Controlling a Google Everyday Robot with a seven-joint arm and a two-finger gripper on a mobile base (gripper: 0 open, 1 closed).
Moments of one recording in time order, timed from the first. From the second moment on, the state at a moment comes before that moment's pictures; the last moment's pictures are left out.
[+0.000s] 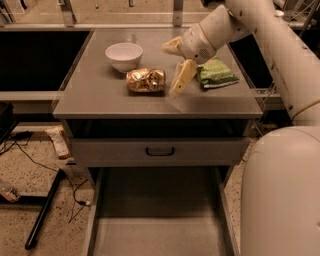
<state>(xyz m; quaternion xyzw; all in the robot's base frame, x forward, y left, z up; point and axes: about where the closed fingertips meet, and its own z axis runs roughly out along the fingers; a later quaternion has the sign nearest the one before) 0.682 -0.028 0.901 -0.71 0.58 0.23 0.33</state>
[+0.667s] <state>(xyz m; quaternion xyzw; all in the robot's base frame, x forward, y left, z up) 0.704 -0.008 0.878 -0.72 0.60 0.18 0.30</state>
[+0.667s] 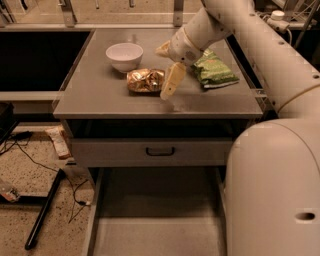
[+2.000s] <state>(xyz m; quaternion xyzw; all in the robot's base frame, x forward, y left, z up) 0.710 0.002 0.861 -0.70 0.63 0.17 0.28</state>
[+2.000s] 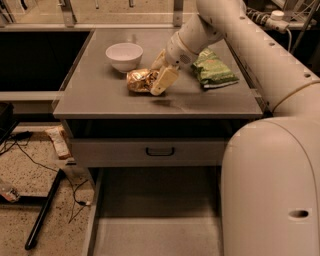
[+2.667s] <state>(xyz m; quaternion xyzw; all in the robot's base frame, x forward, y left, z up) 0.710 0.002 0.861 -0.70 0.63 0.17 0.28</state>
